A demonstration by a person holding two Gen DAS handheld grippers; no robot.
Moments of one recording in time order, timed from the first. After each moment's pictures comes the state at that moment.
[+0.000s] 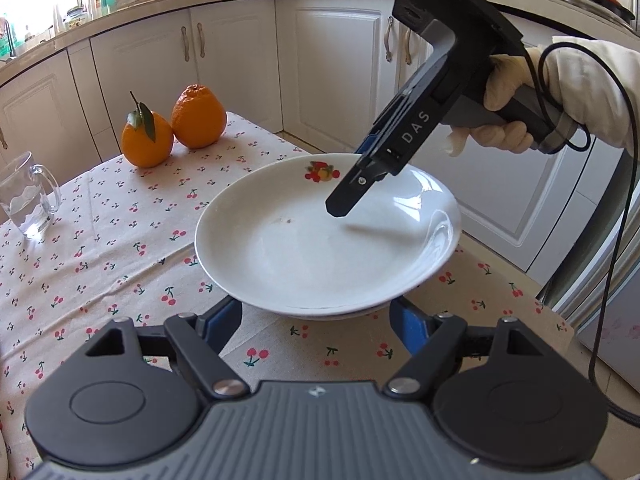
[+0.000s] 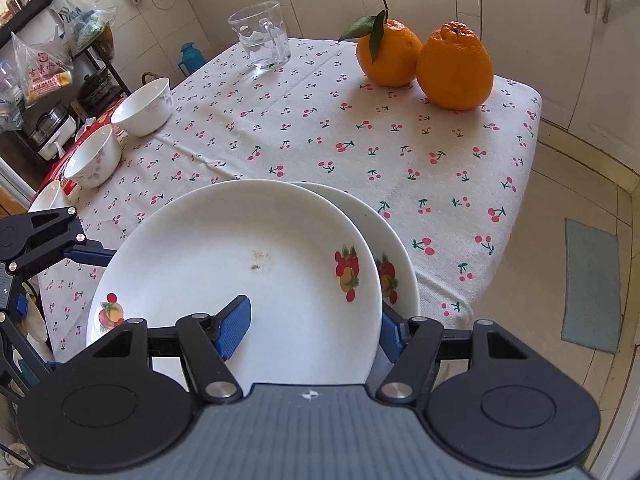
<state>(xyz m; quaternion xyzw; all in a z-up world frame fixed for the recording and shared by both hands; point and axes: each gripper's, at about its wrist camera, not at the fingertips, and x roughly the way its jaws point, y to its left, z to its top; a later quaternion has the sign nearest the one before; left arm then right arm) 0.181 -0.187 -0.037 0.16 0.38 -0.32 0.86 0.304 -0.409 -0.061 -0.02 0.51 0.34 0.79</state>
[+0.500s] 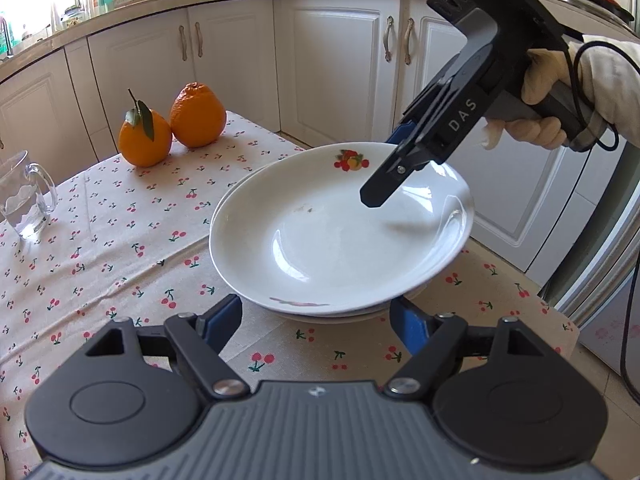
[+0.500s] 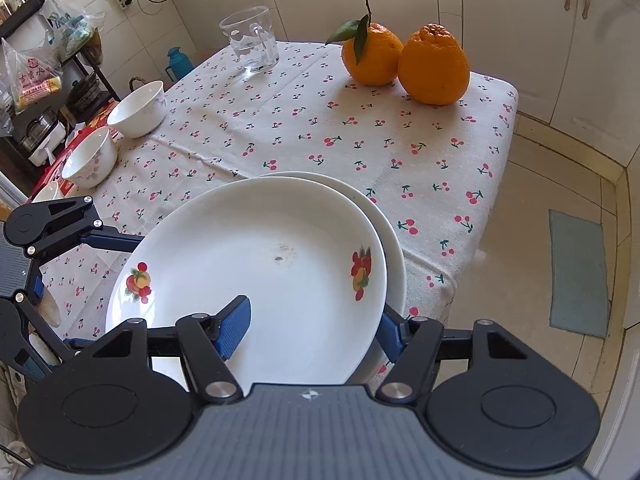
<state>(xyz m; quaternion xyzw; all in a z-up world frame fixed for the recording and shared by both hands) 0.188 -0.185 -0.042 0.15 0.37 -0.32 0.85 0.285 -0.421 -0.049 -0.02 0.51 0.32 0.80</state>
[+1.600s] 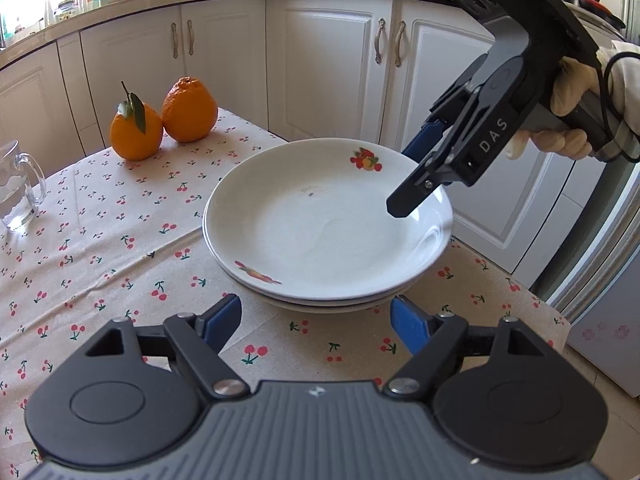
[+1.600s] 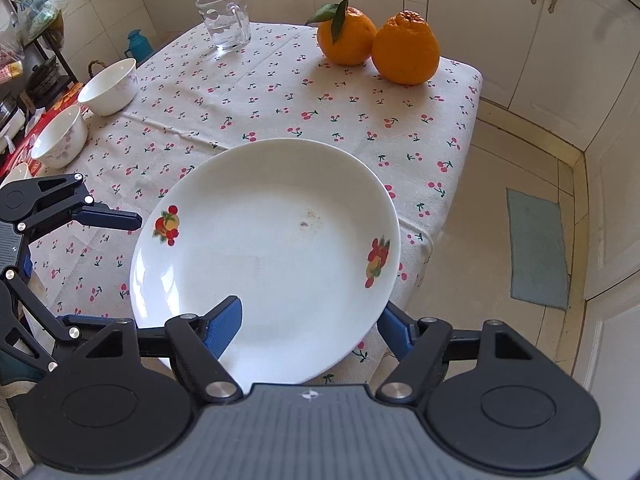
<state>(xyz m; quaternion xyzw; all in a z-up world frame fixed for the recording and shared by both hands) 0.187 -0.177 -0.046 0.14 0.38 -0.34 0.85 0.256 -0.411 -0.042 -0.06 0.53 0.25 0.81</state>
